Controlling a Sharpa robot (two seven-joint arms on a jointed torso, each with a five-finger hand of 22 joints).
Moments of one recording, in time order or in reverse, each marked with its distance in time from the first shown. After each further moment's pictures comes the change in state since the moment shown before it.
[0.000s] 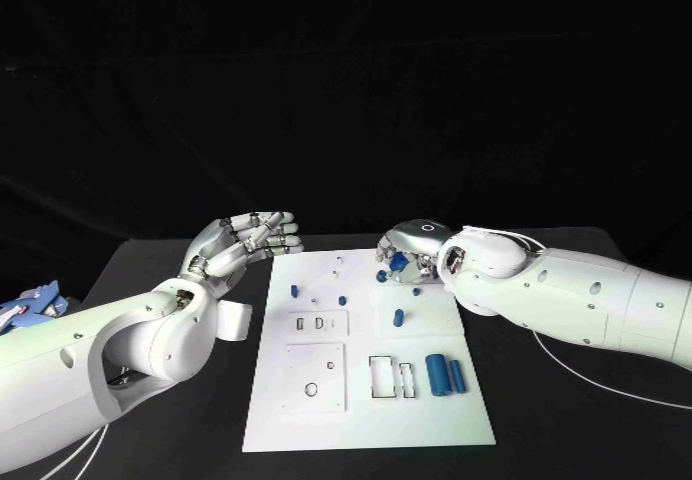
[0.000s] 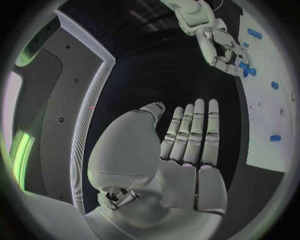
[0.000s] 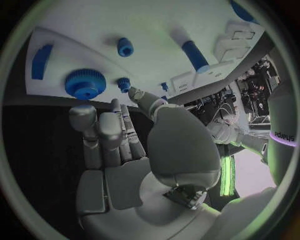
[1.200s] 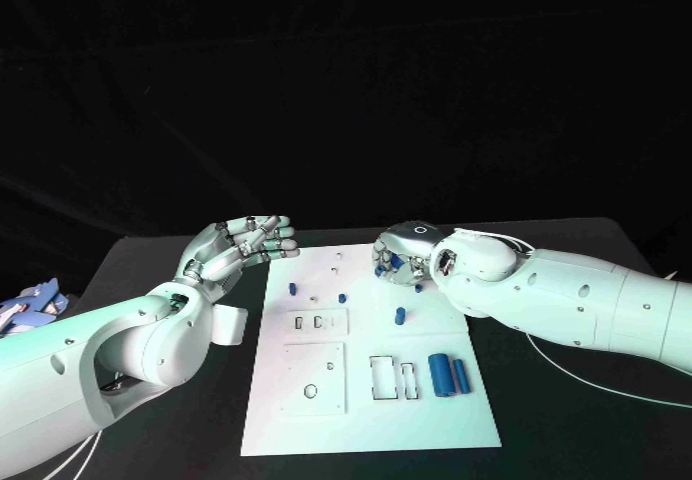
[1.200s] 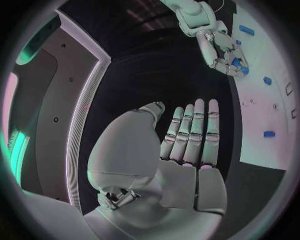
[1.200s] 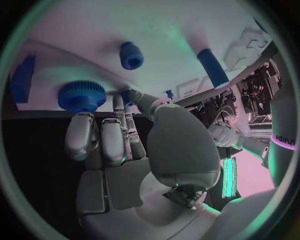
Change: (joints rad) left arm 0.001 -0.006 0.003 0.003 0.000 0.009 -0.014; left_hand -0.004 -0.004 0.006 0.000 0.000 0.000 0.000 -0.003 0.000 0.000 0.000 -0.008 -0.001 0.000 0.000 -0.008 0.003 0.000 0.000 0.000 0.000 -0.004; right arm 0.001 0.013 0.000 -0.002 -0.029 -0.006 -0.025; right_hand 0.034 0.059 0.075 0.046 -0.054 0.083 -0.040 0.078 0.083 0.097 -0.043 0.076 0.050 0.000 -0.022 0.185 0.166 -0.026 0.103 -0.028 0.161 0.248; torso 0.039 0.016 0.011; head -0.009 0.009
